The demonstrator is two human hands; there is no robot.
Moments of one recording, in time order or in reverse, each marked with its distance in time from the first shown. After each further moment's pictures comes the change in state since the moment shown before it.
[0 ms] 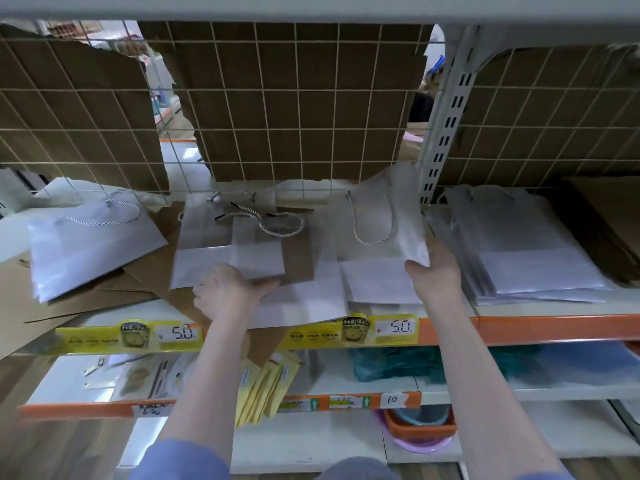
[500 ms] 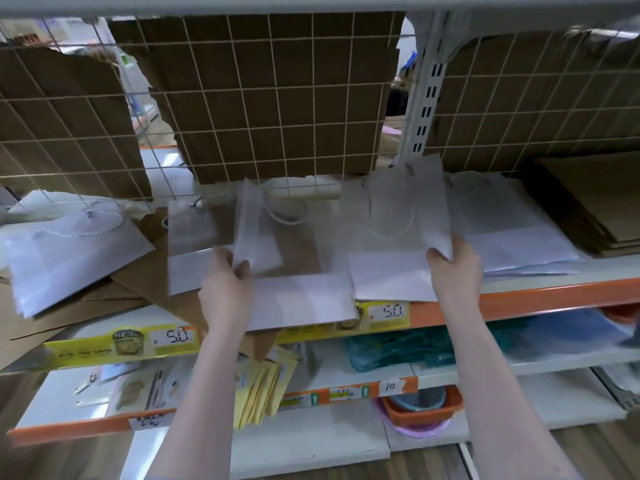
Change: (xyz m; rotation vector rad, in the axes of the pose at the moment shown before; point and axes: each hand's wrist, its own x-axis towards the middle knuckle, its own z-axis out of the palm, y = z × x) left_hand -0.023 -0.009 -0.006 -0.454 0.102 0.306; right_hand -0.026 0.003 -0.032 0.008 0.228 0.012
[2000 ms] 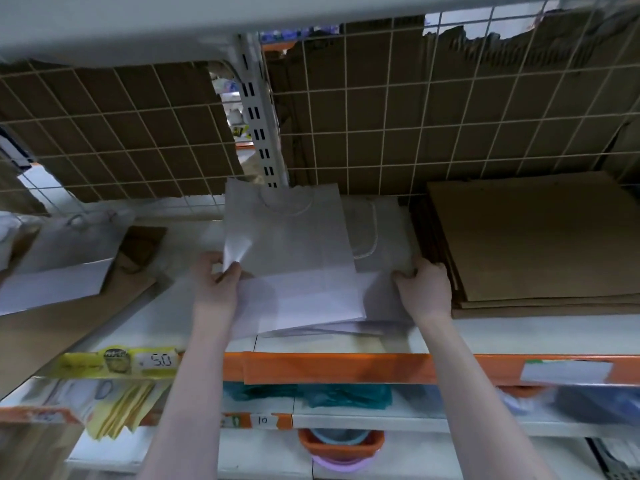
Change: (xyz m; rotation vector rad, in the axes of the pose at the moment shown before) left_hand -0.120 0.220 0.219 -0.465 0.109 -0.085; right_hand 0.238 0.137 -0.154 -0.321 -0.346 -0.050
